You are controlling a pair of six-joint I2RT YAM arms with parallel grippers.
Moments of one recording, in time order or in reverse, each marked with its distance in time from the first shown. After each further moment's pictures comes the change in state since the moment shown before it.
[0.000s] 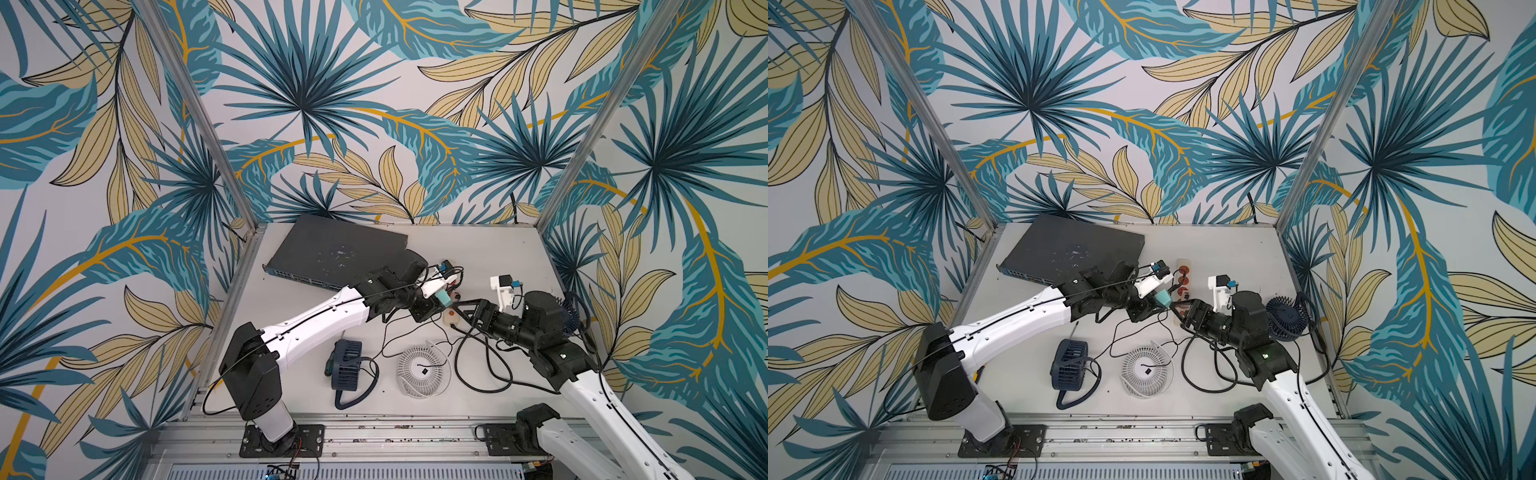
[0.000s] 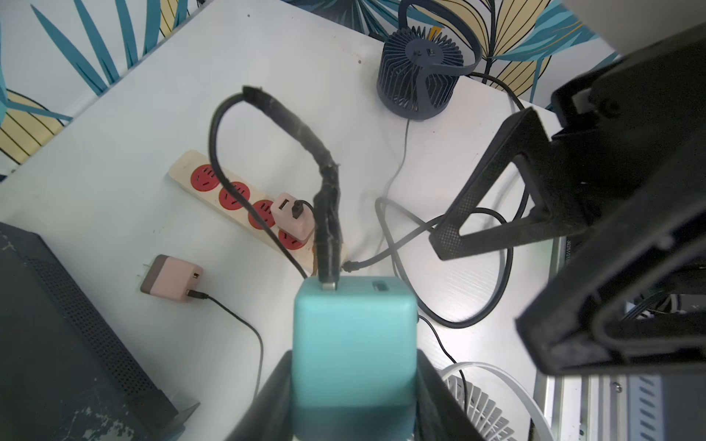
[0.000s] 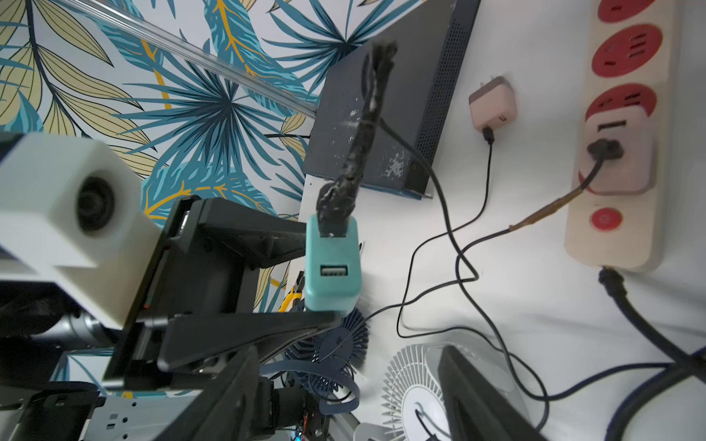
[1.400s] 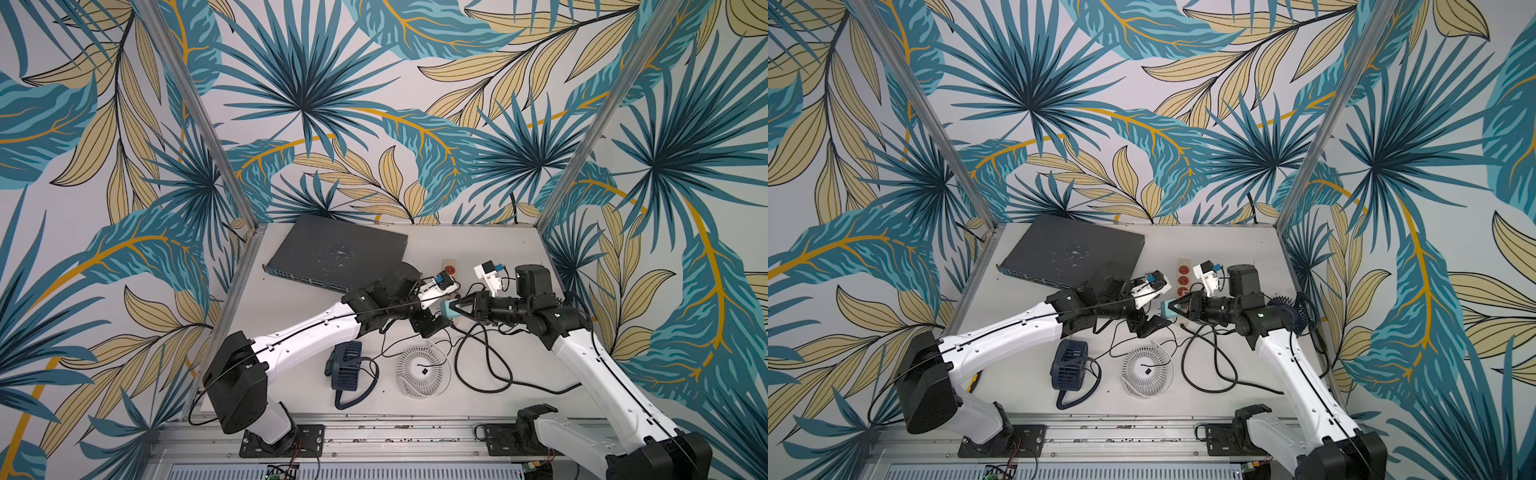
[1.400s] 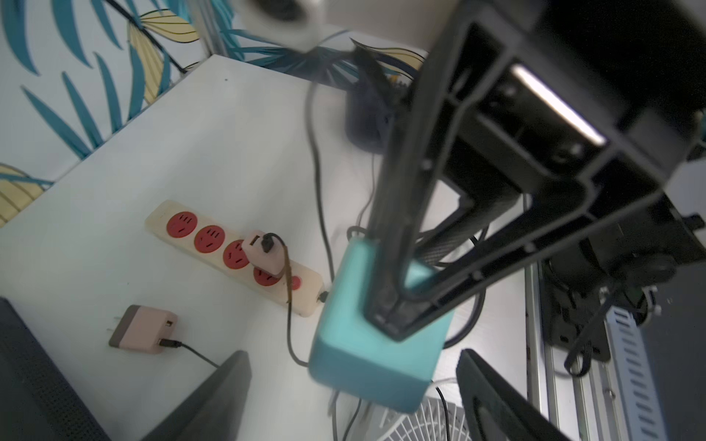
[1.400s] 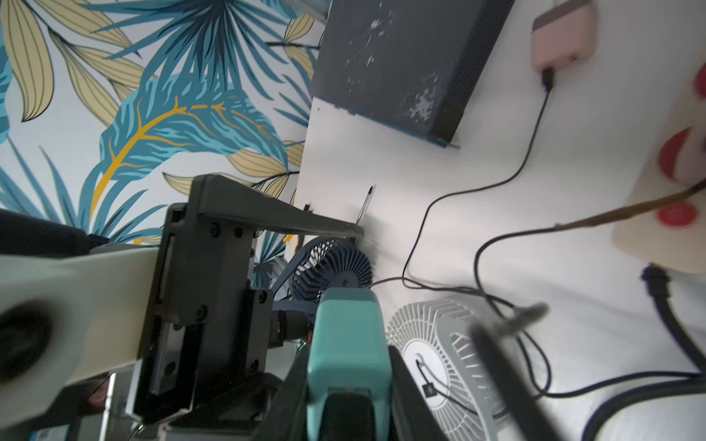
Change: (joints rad) left arm 0.004 -0.099 -0.211 0.276 0.051 -0.060; right arm -0.092 0.266 0.260 -0.257 -0.225 -0.291
